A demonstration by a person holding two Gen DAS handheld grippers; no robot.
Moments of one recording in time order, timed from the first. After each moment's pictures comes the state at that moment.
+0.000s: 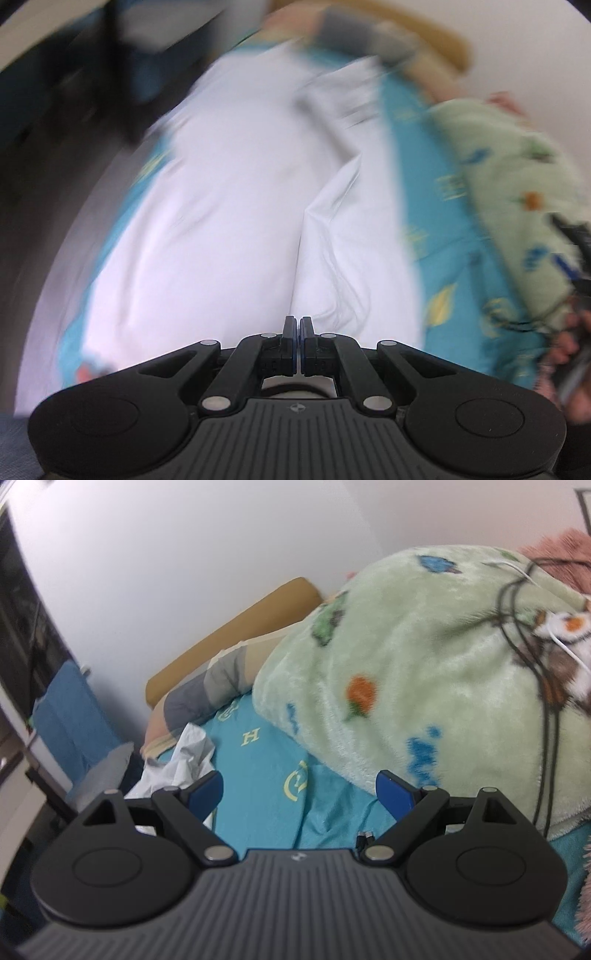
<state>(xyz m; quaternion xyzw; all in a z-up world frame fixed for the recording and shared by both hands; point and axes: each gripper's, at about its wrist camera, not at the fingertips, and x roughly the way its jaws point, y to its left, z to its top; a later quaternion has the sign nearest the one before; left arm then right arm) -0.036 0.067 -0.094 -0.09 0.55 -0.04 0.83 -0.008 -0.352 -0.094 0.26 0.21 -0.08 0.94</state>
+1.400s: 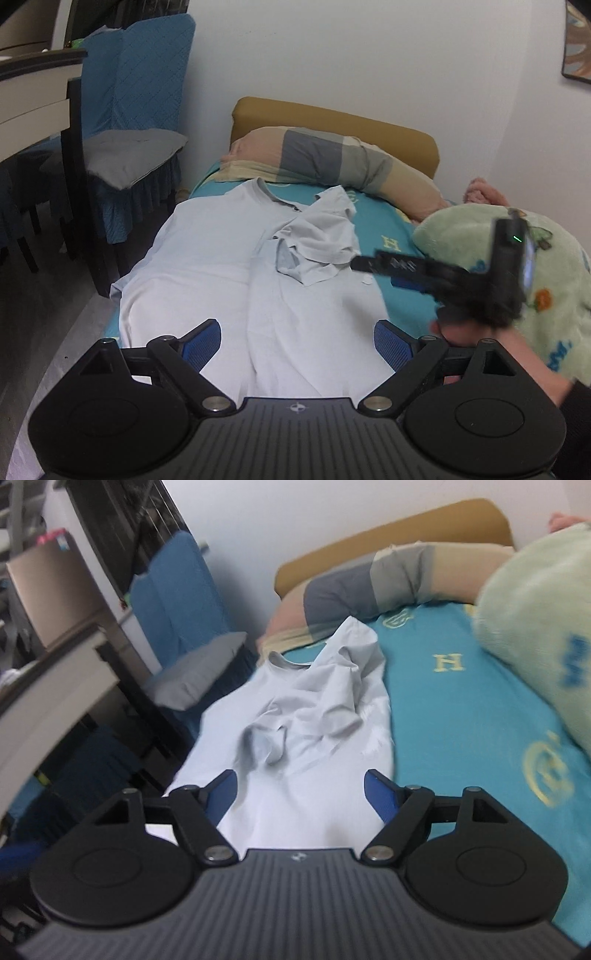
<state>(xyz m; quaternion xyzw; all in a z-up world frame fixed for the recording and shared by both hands) 0.061 0.044 -0.089 -0.05 0.33 -0.09 0.94 0.215 -0.201 -0.150 0.19 0.30 0.13 0.93</state>
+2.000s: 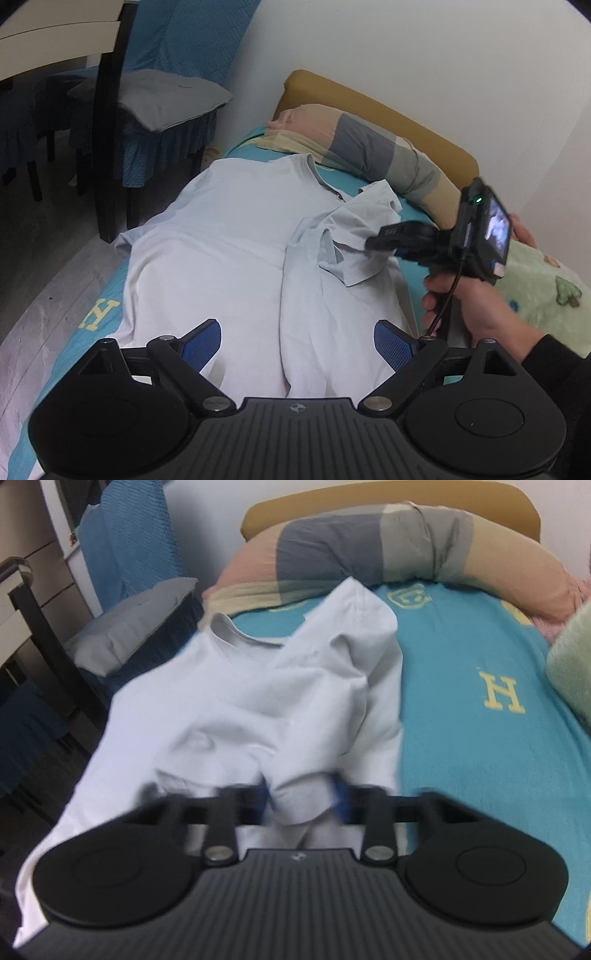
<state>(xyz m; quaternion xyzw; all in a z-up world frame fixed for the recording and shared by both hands) 0.103 0.096 -0.122 -0.16 0.36 -0.05 0.92 0.343 -0.151 -0.170 0.09 0.37 0.09 0.92</state>
